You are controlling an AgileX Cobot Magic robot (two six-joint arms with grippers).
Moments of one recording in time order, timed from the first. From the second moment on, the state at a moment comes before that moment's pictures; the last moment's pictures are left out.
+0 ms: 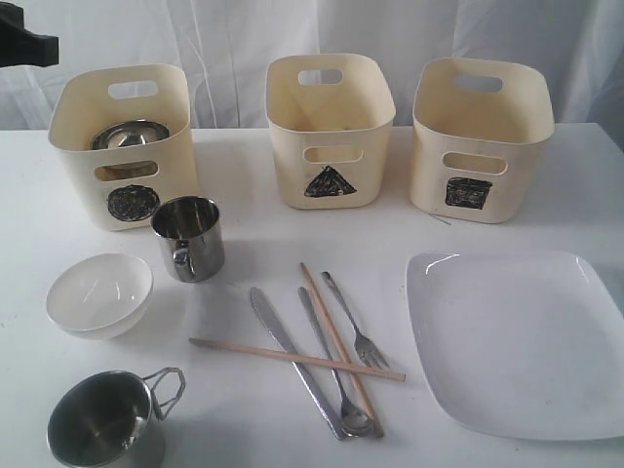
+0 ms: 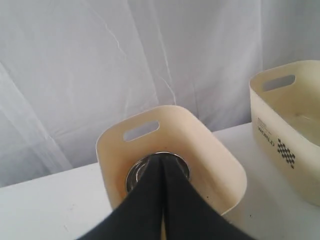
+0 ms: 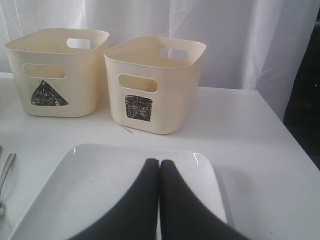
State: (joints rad) left arm -0.20 1.24 -0.97 -1.79 -0.03 1.94; right arm -0.04 0.01 -0.01 -0.13 0.21 0.11
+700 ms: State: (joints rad) left arm -0.19 1.31 -0.97 0.13 0.81 0.07; right arm -0.04 0.01 -0.01 -0.13 0.21 0.11
